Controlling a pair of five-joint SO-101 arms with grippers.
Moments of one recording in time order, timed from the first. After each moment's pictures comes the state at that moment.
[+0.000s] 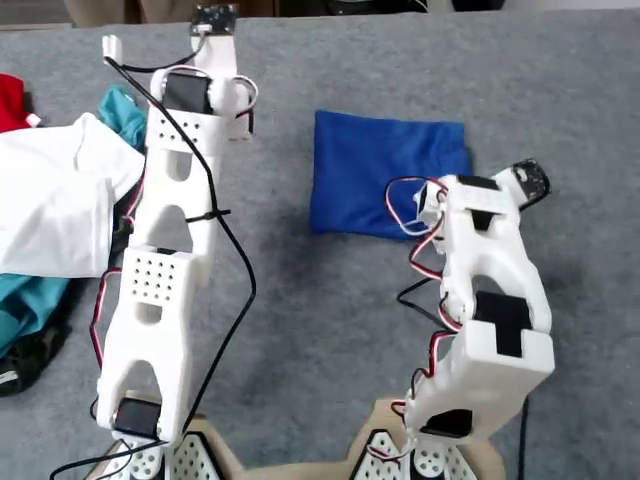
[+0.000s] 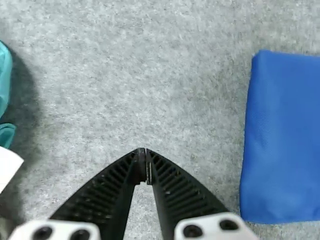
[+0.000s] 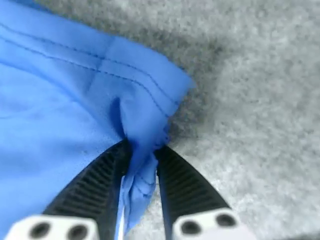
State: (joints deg) left arm 6.0 56.3 -87.3 100.2 -0.2; right arm 6.3 14.6 22.1 51.1 -67.0
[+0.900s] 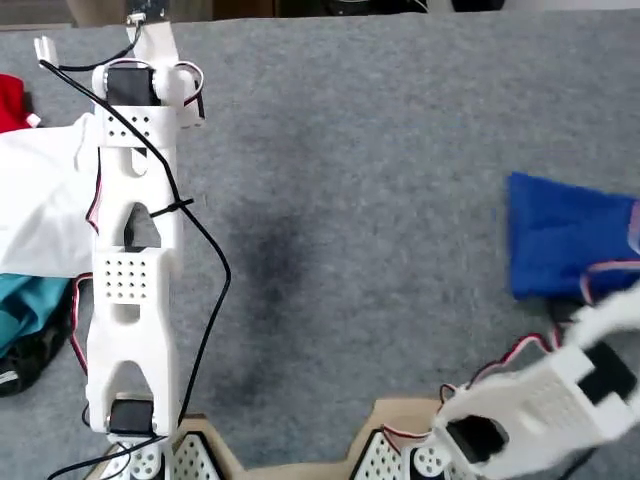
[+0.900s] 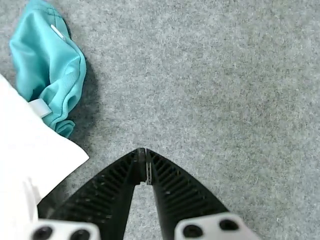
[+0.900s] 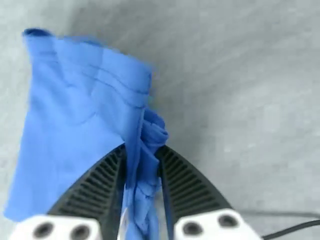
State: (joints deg) left arm -2.3 53.8 -87.3 100.2 -0.2; right arm 58.5 15.1 -4.6 66.1 -39.1
